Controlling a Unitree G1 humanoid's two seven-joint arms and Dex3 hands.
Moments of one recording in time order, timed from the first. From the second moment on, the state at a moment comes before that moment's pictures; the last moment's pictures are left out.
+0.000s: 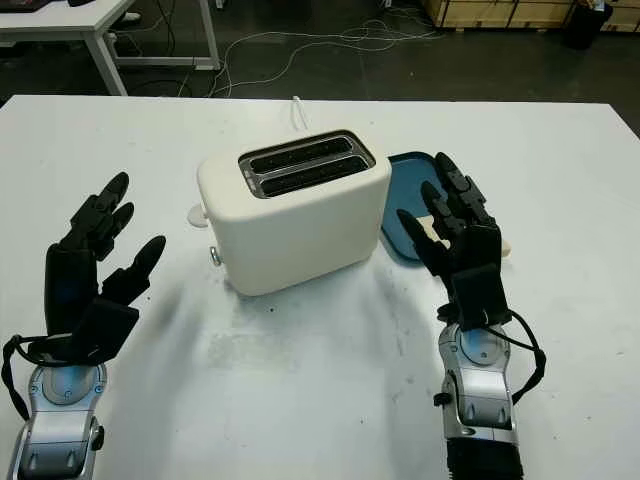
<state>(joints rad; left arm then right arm) 0.08 0.13 0.10 -0.30 0.31 -0.09 0.16 -0.12 -0.09 -0.14 -0.01 0.04 -0.14 -0.01</state>
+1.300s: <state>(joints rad) 0.03 0.18 0.12 -0.29 0.31 -0.09 0.15 -0.08 -0.81 -0.12 0.37 -0.69 -0.50 -0.22</state>
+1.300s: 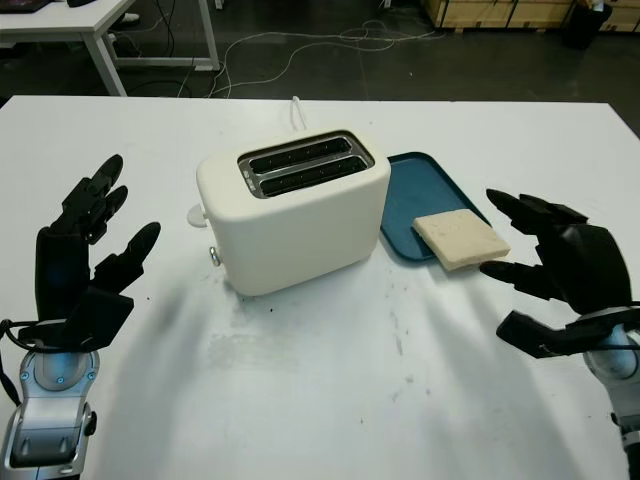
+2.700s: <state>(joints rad) 0.02 0.17 0.13 -0.28 0.30 -0.12 0.16 -0.54 -0.78 0.45 1.06 -0.92 -0.39 -0.72</state>
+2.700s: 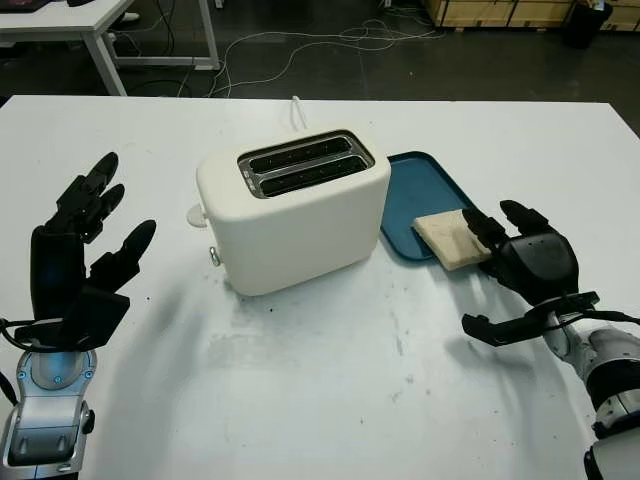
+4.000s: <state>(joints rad) 0.02 0.17 0.13 -0.30 0.30 -0.12 0.16 -0.61 -0.76 0.55 1.15 -0.88 -0.52 -0.84</state>
